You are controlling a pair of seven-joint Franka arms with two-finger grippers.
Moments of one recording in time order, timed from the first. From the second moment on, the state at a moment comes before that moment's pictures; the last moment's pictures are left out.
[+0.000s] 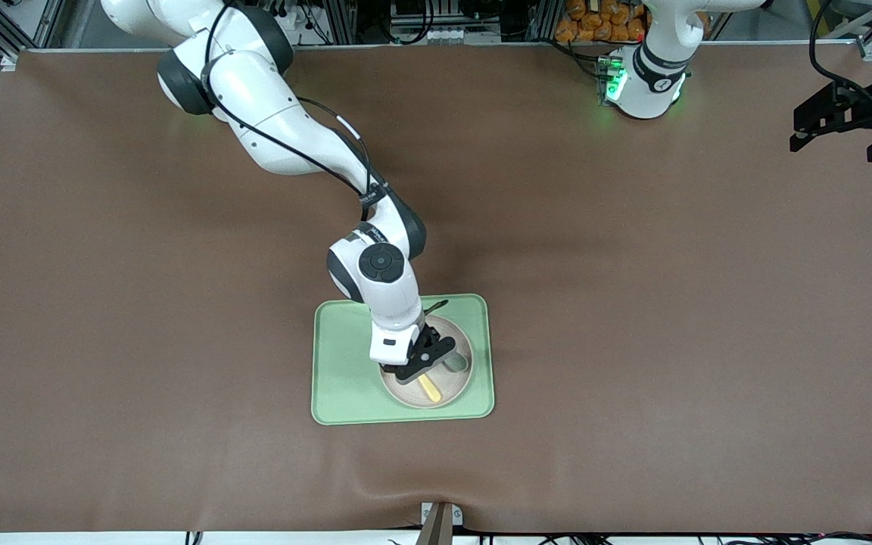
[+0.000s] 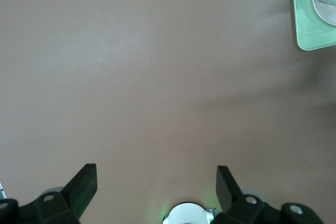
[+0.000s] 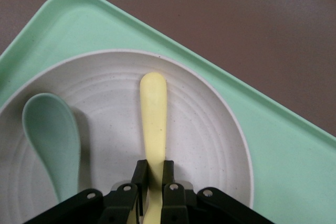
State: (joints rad) left arm -0.08 -0.05 0.00 -1.47 0.01 1.37 0.11; right arm 0.62 1.08 -0.01 -1.06 -0.16 2.44 0.12
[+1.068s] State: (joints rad) left arm -0.08 -0.05 0.00 -1.47 0.01 1.37 0.11; right arm 0.49 1.02 -0.01 -1.03 -0.12 2.29 0.13
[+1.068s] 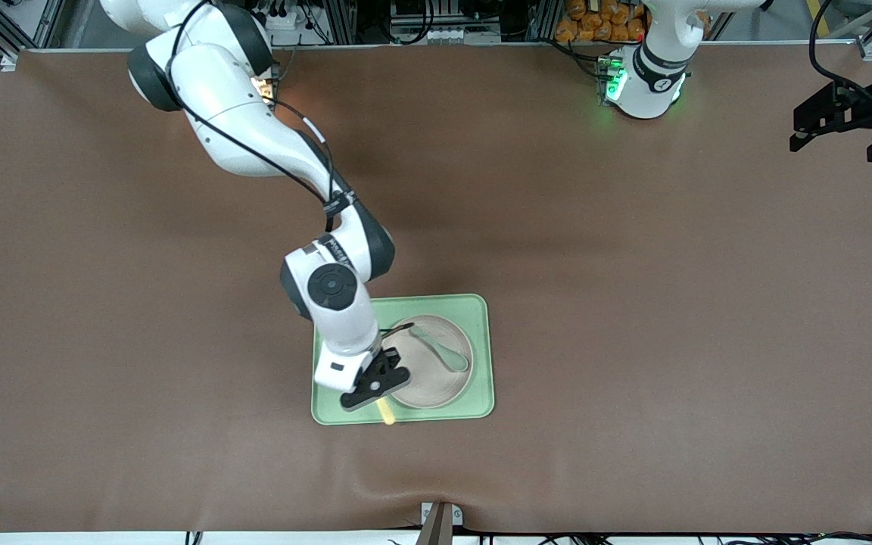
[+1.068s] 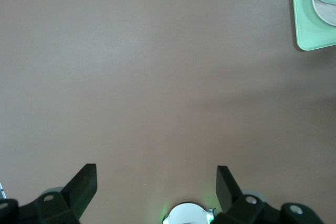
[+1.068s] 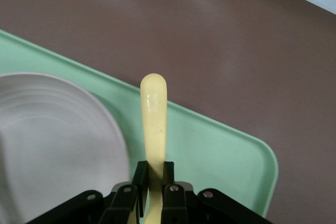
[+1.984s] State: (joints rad) left arm -0.08 -0.05 0.00 -1.47 0.01 1.37 0.11; right arm 0.34 0.92 0.12 -1.27 -0.08 2.35 0.31
